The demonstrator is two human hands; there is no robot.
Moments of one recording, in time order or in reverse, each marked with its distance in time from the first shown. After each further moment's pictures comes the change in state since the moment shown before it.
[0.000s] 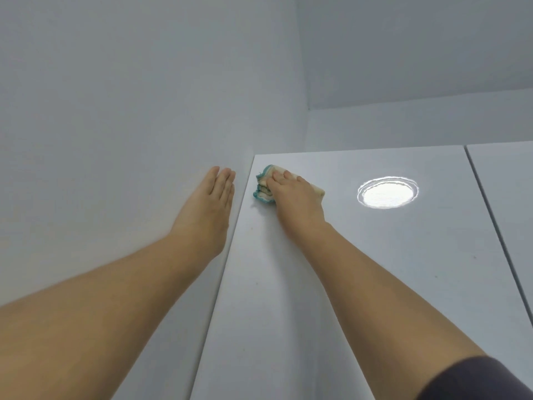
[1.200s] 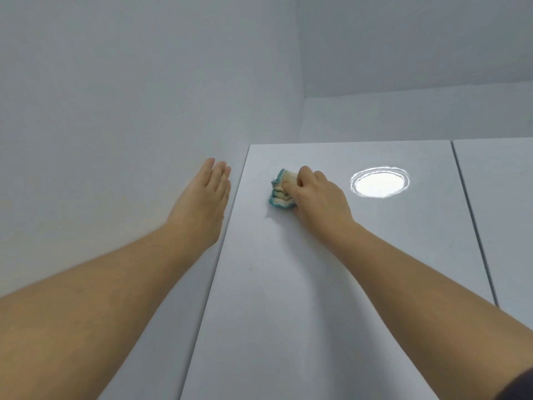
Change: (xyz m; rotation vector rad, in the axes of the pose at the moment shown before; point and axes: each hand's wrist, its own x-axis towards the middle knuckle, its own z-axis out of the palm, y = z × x) left_hand -0.006 -0.002 0.002 -0.001 0.044 0.048; right_hand -0.040 0.038 -0.013 -0.212 0.043 -0.031
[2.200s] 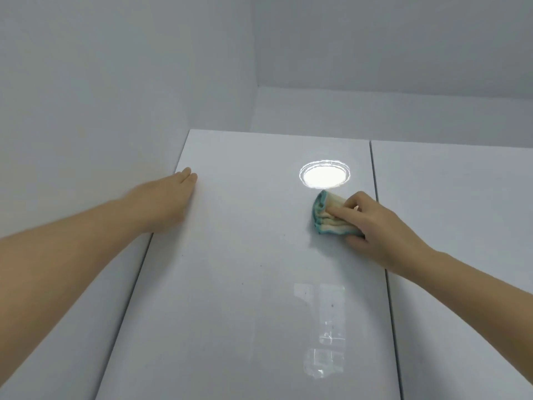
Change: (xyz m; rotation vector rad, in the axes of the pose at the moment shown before) left_hand 0.026 0.015 -0.021 -1.160 -0.135 0.072; right_hand -0.138 0.143 -0.080 0.246 -0.237 -0.011
